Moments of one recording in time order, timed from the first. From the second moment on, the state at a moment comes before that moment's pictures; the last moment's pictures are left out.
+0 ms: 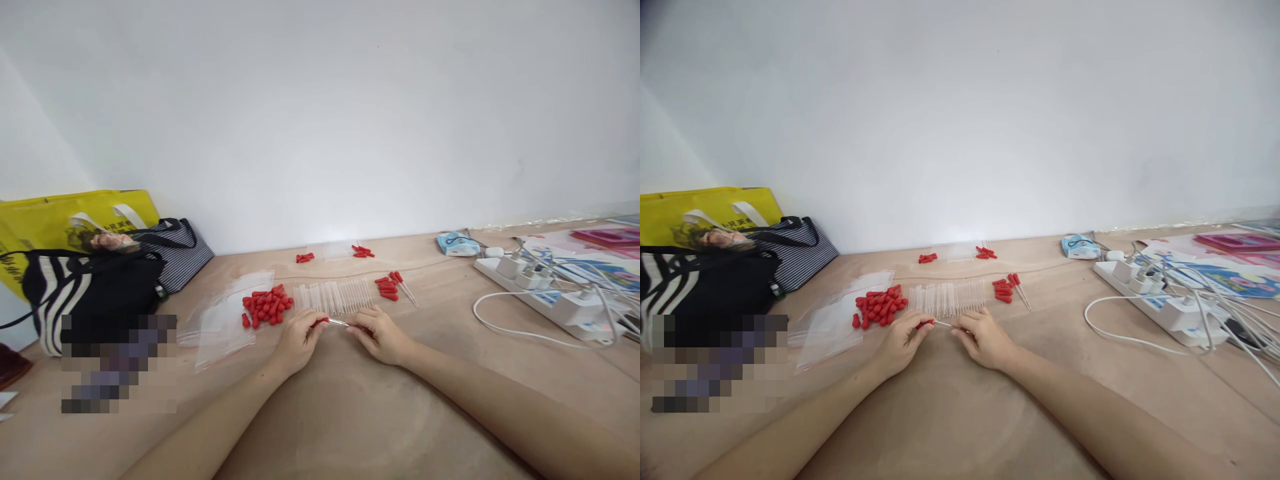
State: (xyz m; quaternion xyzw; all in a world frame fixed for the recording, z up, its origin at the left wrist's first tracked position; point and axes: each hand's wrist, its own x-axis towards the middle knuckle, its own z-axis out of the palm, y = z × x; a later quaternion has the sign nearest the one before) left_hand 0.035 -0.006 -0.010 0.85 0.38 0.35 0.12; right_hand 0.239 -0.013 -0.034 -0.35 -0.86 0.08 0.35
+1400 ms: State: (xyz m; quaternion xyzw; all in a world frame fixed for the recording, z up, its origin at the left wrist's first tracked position) left_hand 0.033 -0.010 -0.008 0.89 0.36 0.26 0.07; right_hand 0.236 -0.018 -0.021 -0.32 -0.90 -0.08 0.28
